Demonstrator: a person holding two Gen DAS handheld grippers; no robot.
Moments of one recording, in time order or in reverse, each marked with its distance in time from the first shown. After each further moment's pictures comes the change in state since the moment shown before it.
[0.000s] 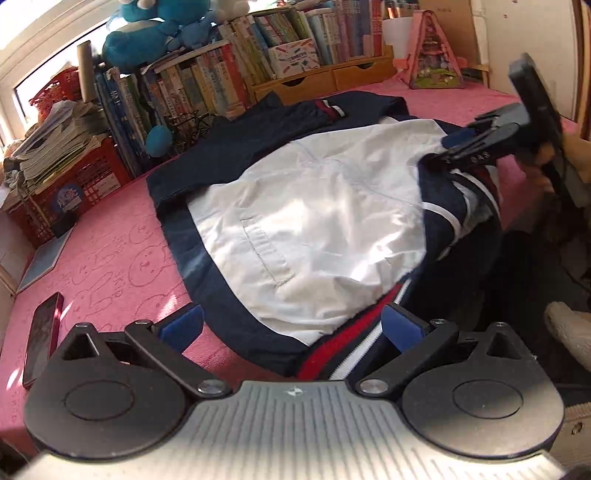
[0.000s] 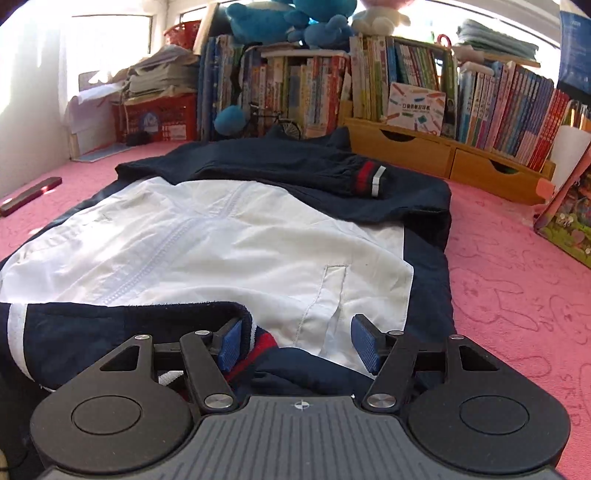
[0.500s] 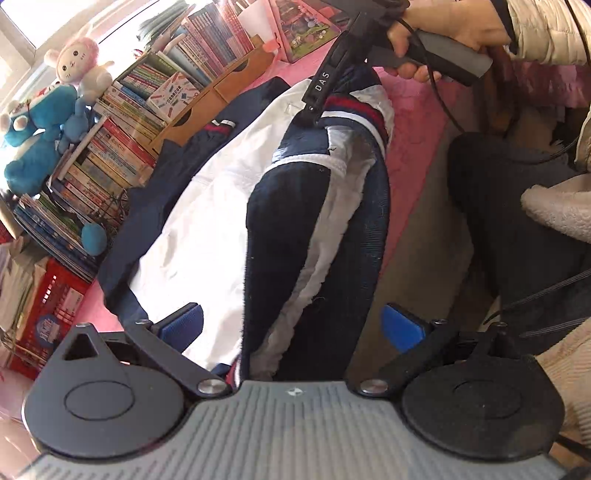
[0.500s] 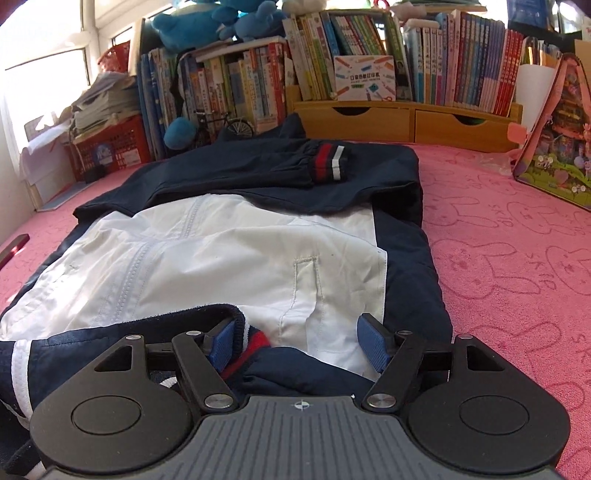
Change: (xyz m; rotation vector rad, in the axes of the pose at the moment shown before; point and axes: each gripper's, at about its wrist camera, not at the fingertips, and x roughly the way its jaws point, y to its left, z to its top) left arm 0.038 -0.064 -0.013 0.489 -0.025 0.073; right arm 0.009 -0.015 0.008 0.196 0.037 -0.046
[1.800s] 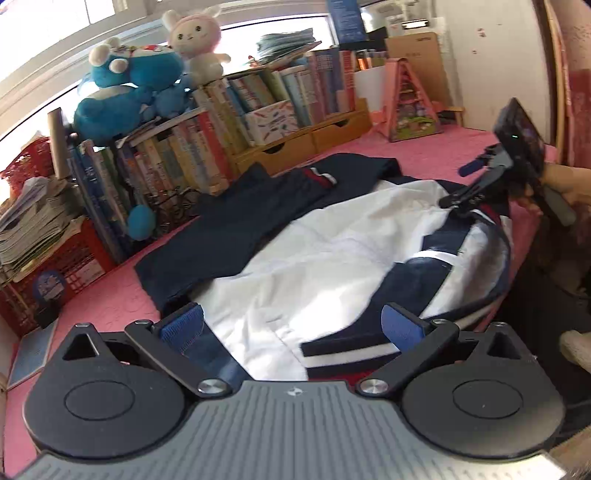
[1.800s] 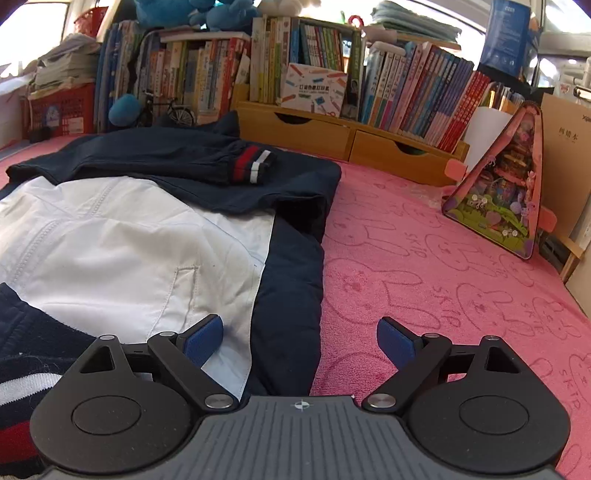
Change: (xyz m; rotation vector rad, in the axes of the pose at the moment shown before) left arm -0.005 0.120 -0.017 -0.382 -0.186 -0.145; right arm 0.009 -0.038 -0.003 -0.134 -0.036 -0.237
